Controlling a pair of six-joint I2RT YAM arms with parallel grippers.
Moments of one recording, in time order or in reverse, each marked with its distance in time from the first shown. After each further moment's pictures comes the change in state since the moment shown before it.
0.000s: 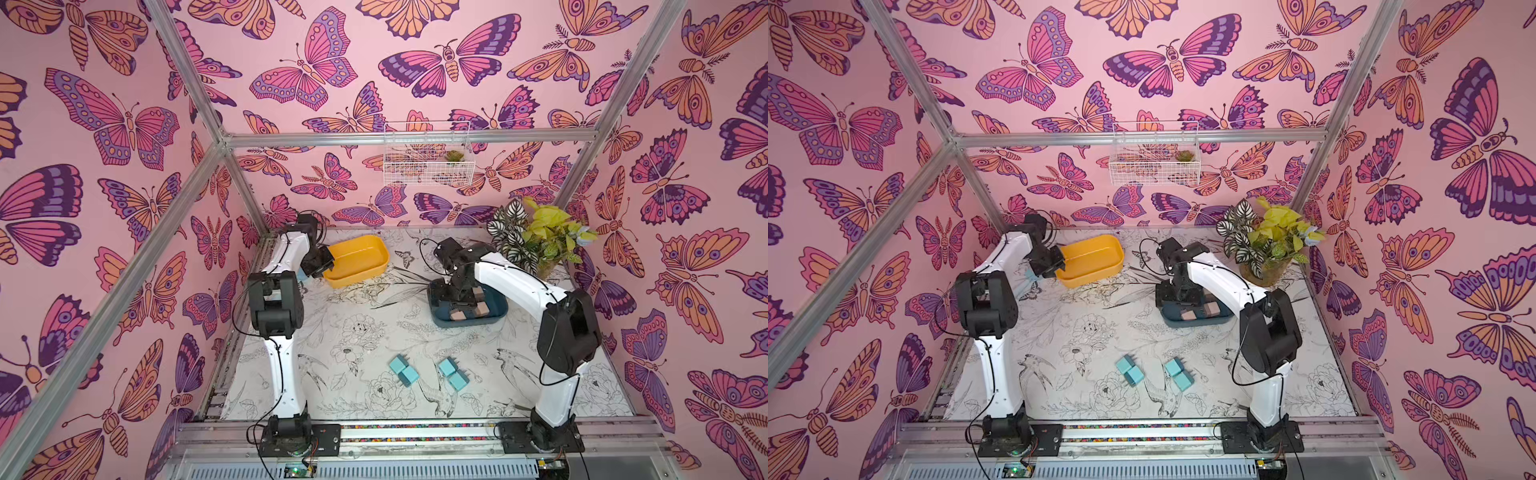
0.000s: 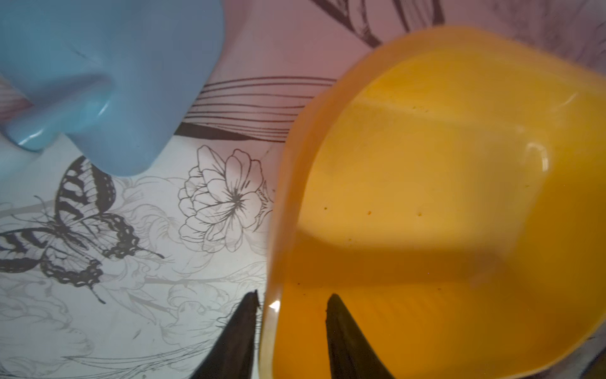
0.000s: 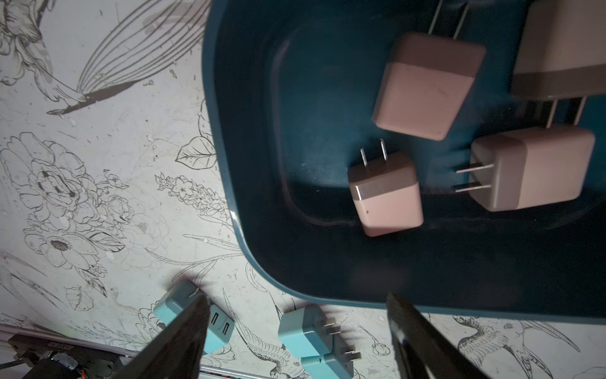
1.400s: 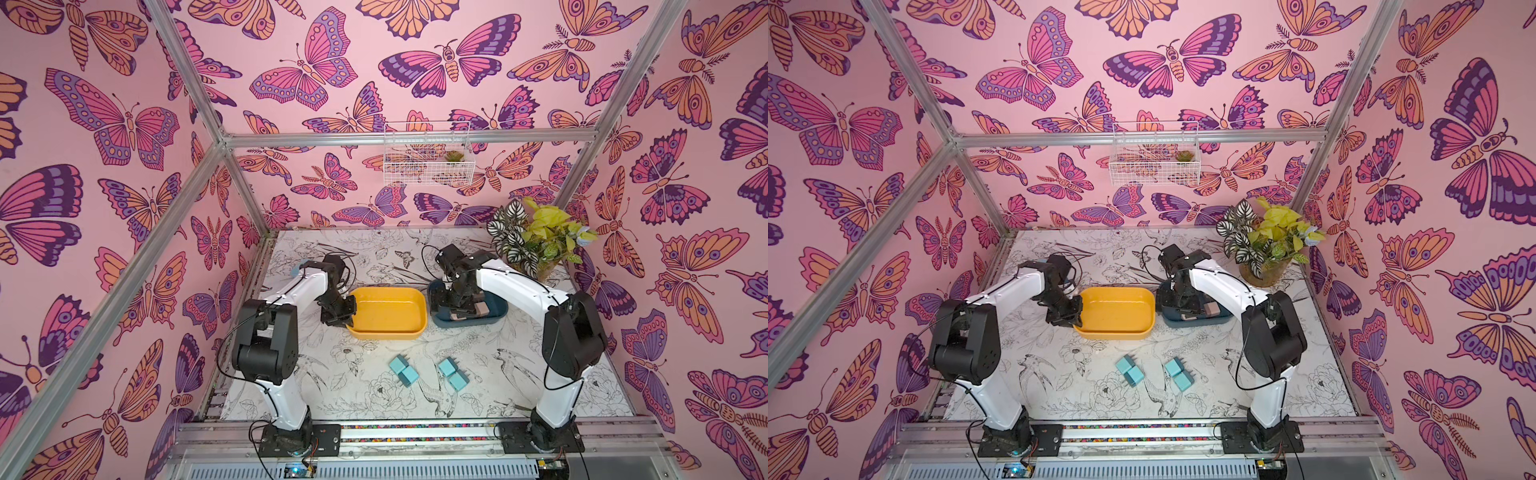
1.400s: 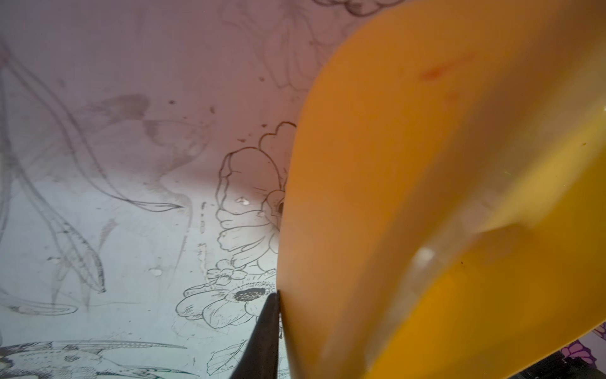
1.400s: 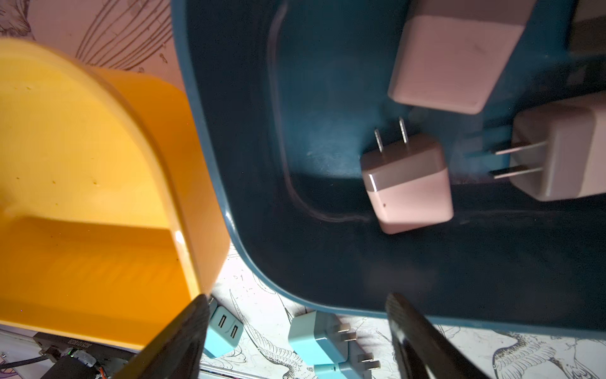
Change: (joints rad) left arm -0.231 -0.458 -0.701 0.013 0.139 0.247; right arm 0.000 -0.038 -0.107 0.087 -0.043 0.053
